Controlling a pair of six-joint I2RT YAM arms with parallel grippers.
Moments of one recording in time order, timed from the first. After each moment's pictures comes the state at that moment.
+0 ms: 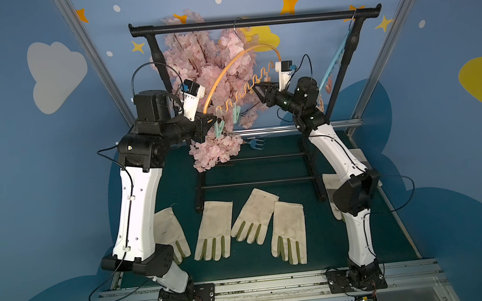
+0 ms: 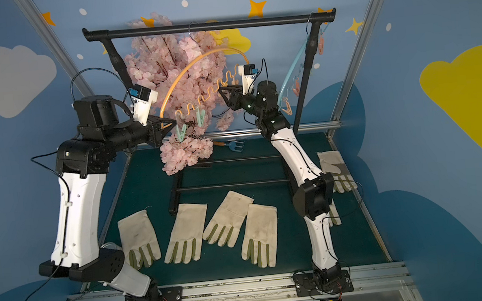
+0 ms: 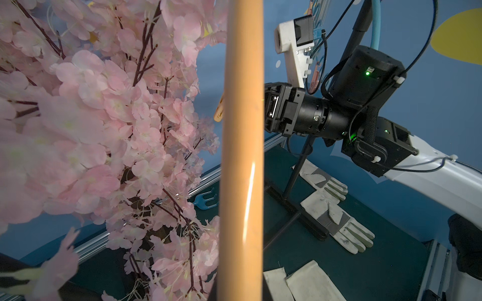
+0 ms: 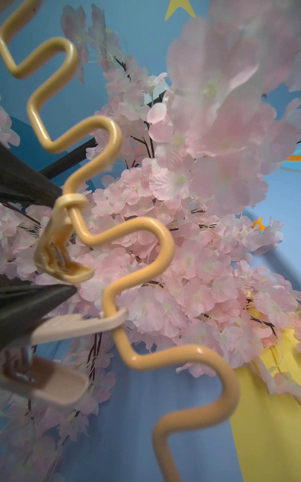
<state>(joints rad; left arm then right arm) -0.20 1.62 2.30 -1.04 0.48 0.08 0.41 2.17 2.37 0.01 -0.48 0.46</state>
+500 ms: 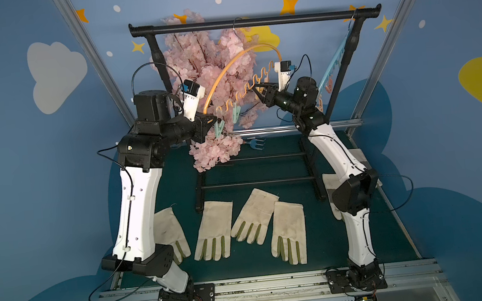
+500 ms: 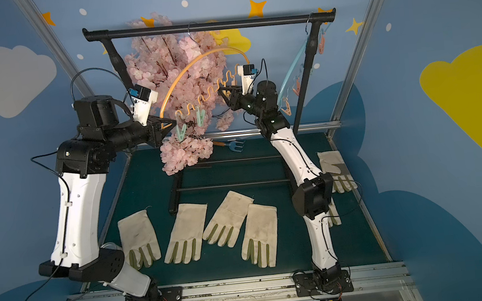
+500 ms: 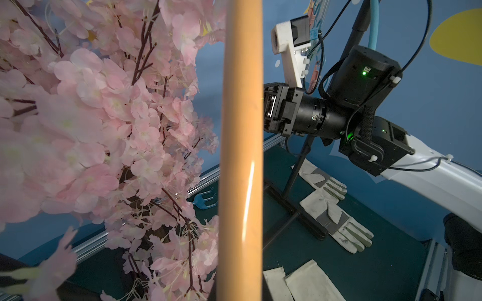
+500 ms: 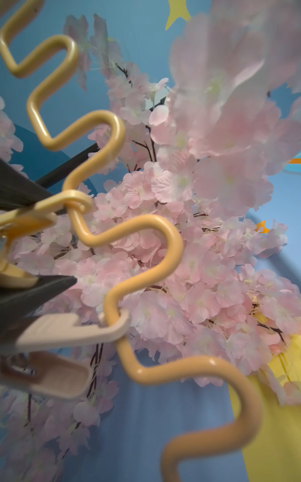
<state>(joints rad) -0.20 1.62 2.30 -1.04 0.49 0.08 0.41 2.18 2.38 0.00 -0.50 0.47</state>
